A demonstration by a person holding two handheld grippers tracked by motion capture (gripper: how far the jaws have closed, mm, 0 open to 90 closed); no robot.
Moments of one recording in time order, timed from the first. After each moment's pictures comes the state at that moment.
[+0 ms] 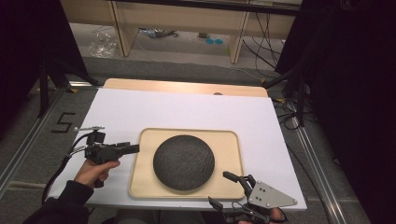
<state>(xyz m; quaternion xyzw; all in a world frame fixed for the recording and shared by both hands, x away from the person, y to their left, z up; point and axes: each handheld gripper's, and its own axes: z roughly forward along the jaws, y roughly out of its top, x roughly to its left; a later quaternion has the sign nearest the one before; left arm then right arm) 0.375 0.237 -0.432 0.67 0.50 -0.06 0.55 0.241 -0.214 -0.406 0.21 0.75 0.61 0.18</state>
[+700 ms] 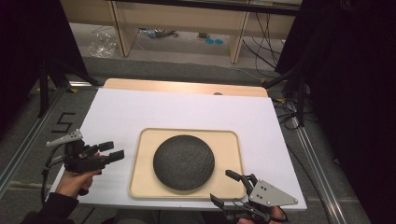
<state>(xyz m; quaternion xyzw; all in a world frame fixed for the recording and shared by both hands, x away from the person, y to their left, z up) 0.337 0.265 -0.418 0.67 0.44 0.03 0.59 0.243 -0.217 -0.407 0.24 0.75 0.59 0.19</state>
